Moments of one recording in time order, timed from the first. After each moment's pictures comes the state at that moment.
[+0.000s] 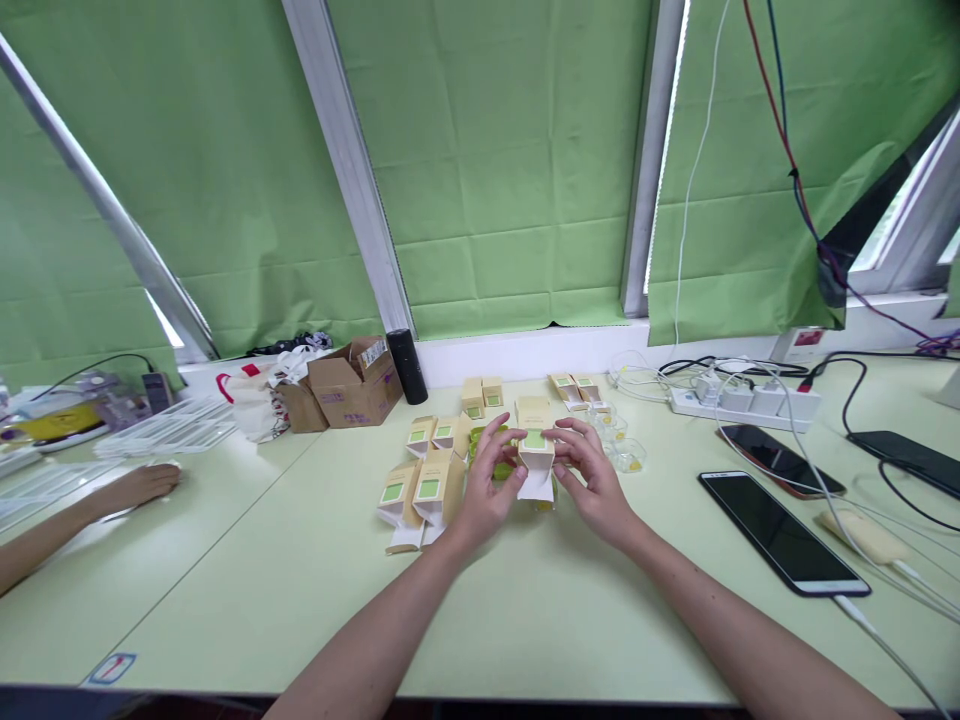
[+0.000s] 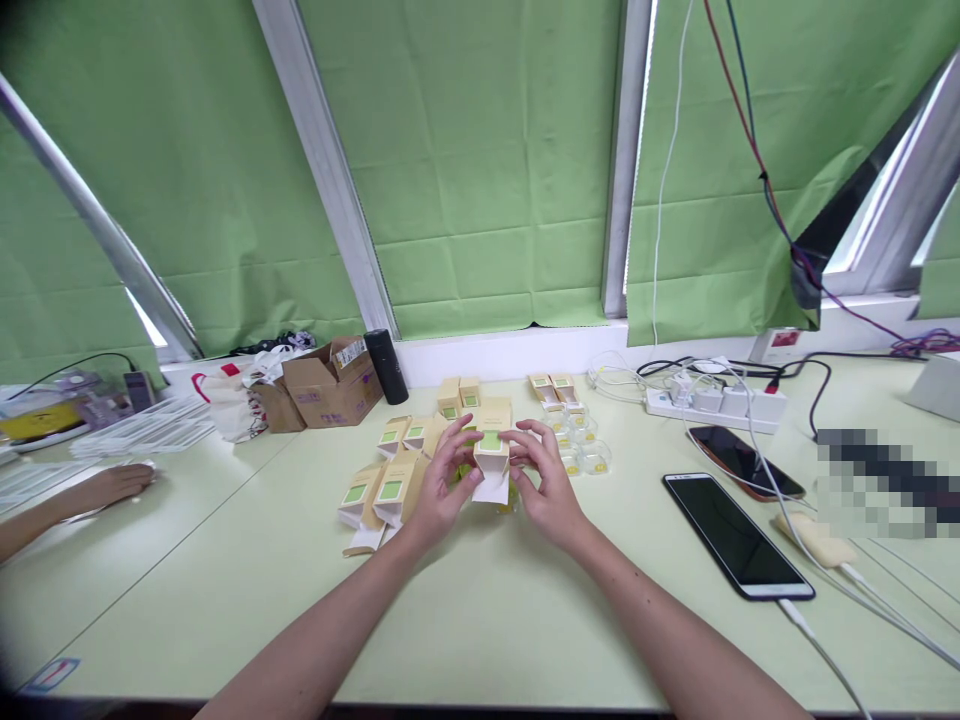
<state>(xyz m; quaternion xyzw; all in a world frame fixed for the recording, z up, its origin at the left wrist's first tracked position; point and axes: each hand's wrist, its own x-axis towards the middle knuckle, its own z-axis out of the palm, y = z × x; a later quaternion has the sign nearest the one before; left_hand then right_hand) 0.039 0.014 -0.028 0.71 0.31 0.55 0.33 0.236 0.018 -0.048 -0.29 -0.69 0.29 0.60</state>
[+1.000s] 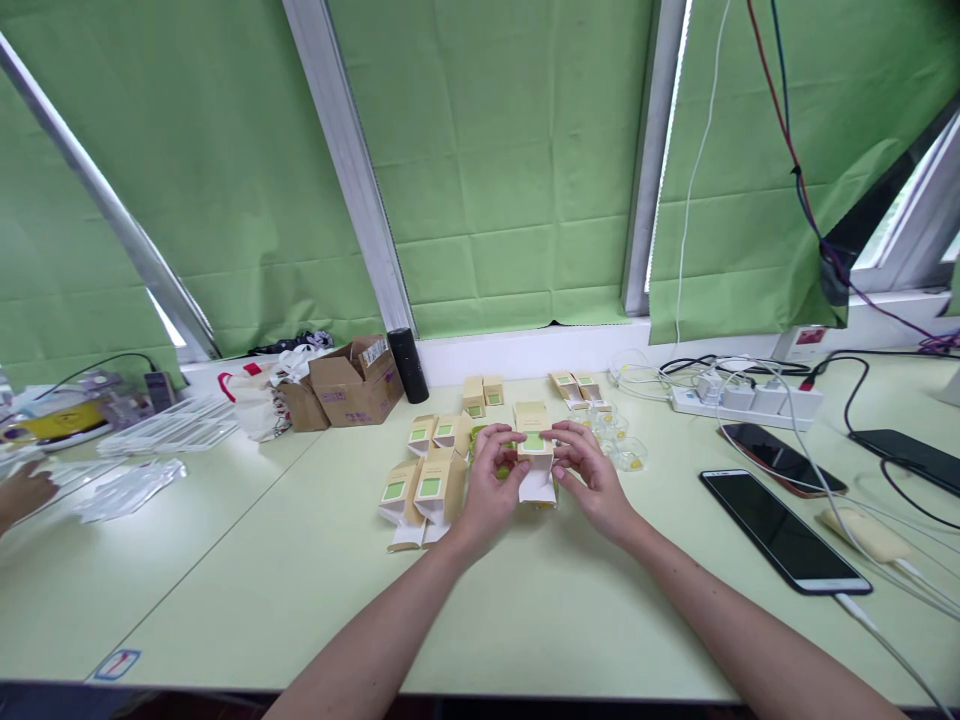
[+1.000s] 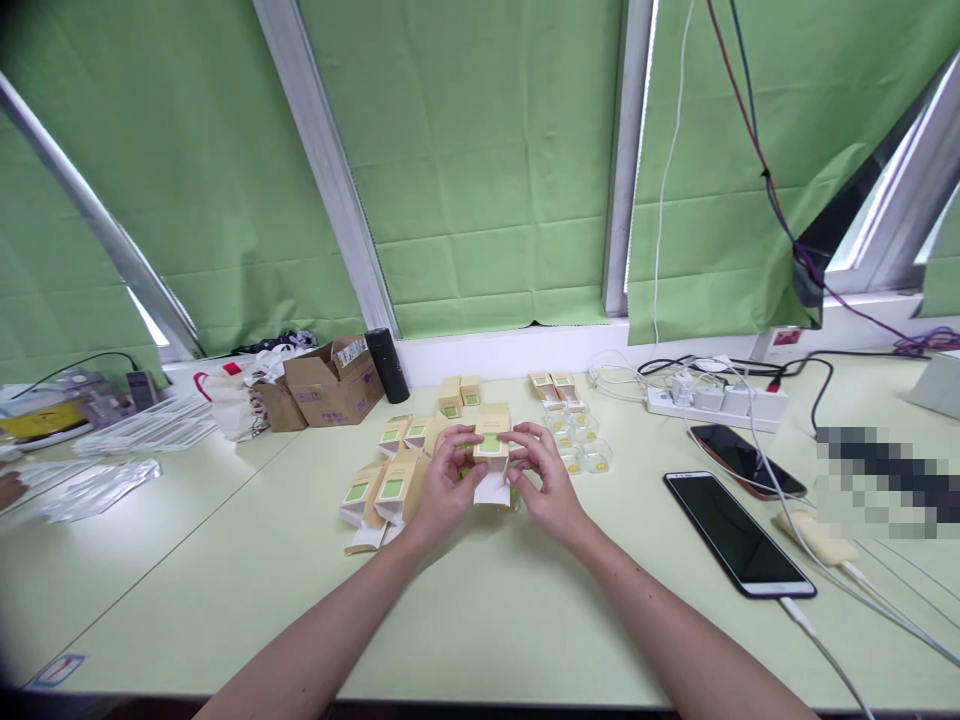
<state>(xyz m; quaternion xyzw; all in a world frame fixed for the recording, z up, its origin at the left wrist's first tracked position) 0.051 0.018 -0.031 0.66 0.35 0.58 0.32 0.237 0.022 -0.053 -0.28 -0.68 0.33 0.59</state>
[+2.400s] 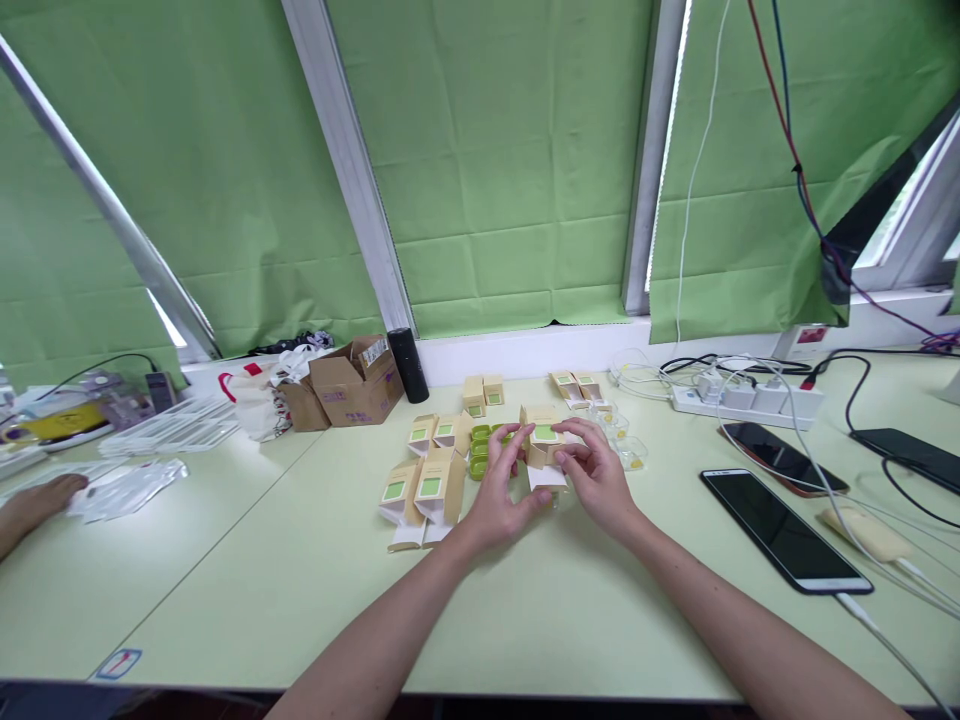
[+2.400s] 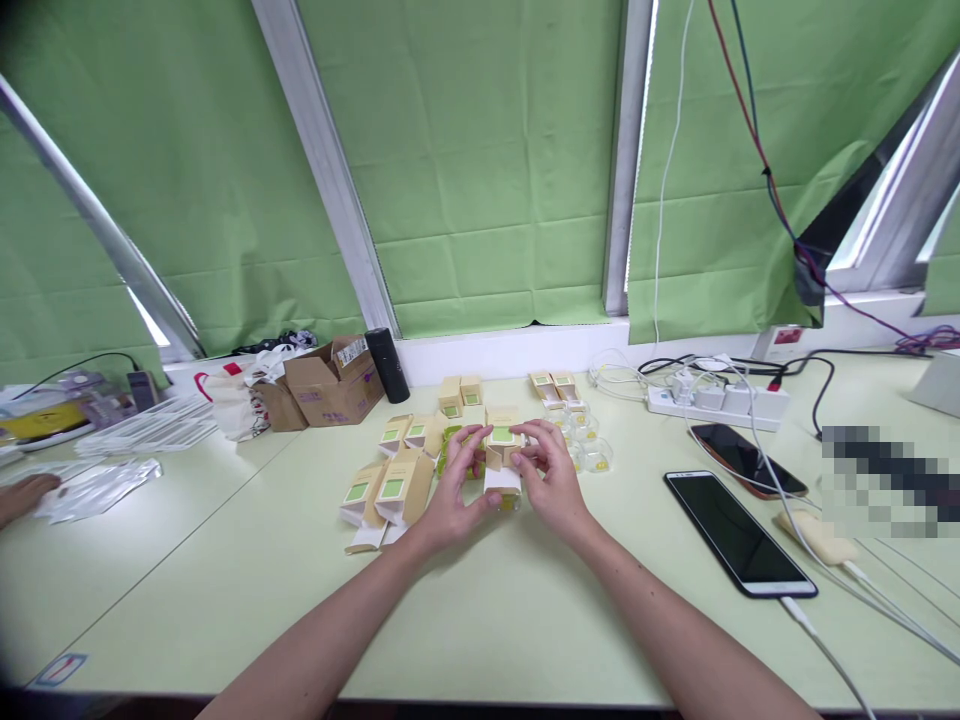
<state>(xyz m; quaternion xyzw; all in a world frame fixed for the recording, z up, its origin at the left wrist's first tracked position) 0.041 0.015 -0.038 0.77 0.32 0.46 0.29 0.234 0.026 -0.051 -0.34 -0.62 0.33 0.63</state>
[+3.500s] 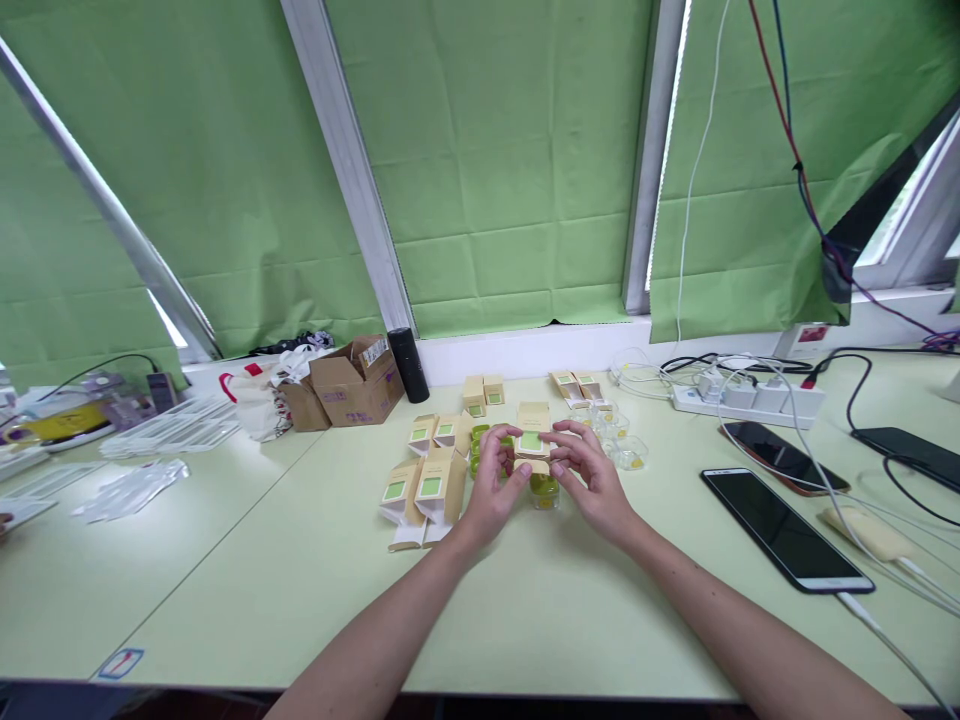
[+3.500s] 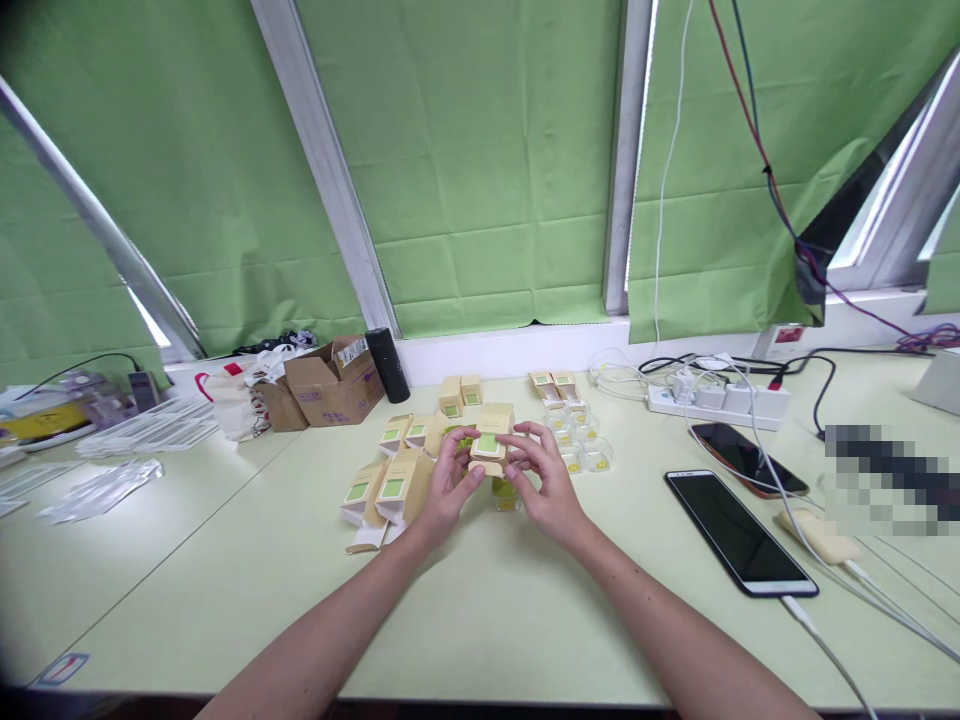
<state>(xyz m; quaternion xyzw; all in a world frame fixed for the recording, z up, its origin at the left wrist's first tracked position) 0.045 0.020 -0.038 0.67 0.33 0.55 0.38 0.235 0.018 -0.050 -0.29 -0.67 0.33 0.59</state>
